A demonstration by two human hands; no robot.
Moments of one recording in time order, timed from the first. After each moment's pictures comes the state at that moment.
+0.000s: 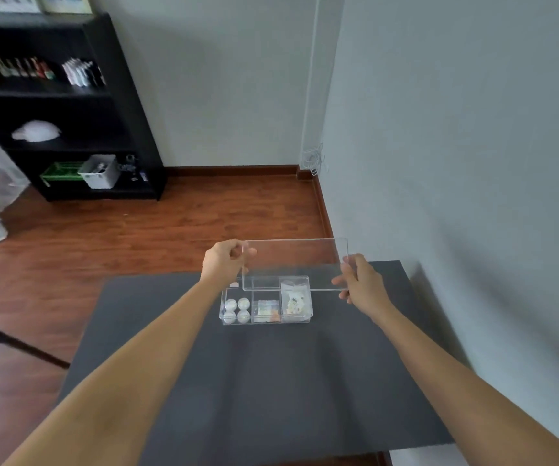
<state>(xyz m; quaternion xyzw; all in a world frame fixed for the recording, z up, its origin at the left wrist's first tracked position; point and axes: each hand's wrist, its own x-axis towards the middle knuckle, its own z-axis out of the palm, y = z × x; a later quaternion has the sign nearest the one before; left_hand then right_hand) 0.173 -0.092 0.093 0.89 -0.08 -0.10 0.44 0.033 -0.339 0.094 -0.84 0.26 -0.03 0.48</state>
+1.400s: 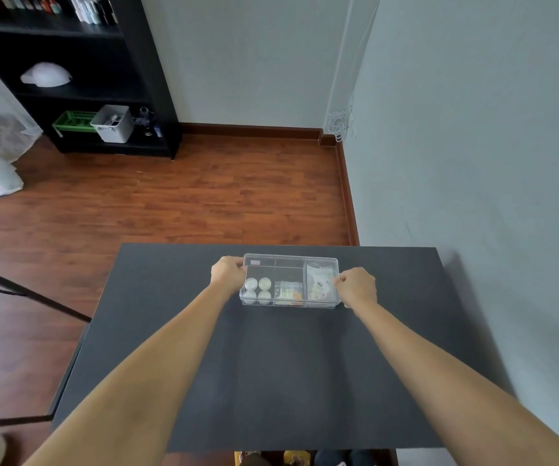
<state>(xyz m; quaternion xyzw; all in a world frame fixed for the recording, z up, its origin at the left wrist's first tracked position) 0.179 -0.059 0.007 0.90 0.06 -0.22 0.37 0.082 -0.291 0.025 -0.87 0.36 0.11 0.33</state>
